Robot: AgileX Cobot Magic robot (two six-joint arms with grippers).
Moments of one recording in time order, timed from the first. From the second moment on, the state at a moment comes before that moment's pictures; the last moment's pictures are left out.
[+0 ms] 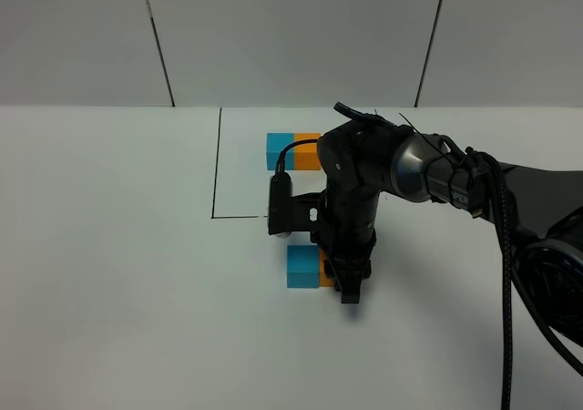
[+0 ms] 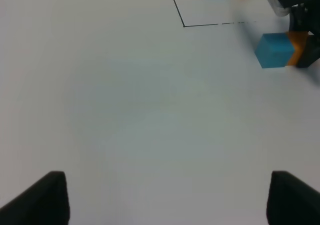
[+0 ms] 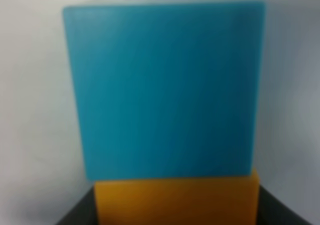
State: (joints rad) left arm 0.03 -0.01 -0.50 -0.22 1.08 0.15; right arm 0.57 2.32 -1.76 -0.01 1.00 -1.09
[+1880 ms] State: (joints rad) left arm 0.03 -0.01 -0.50 -0.22 1.08 0.15; right arm 0.06 1.18 -0.90 -0.15 0.80 -0.06
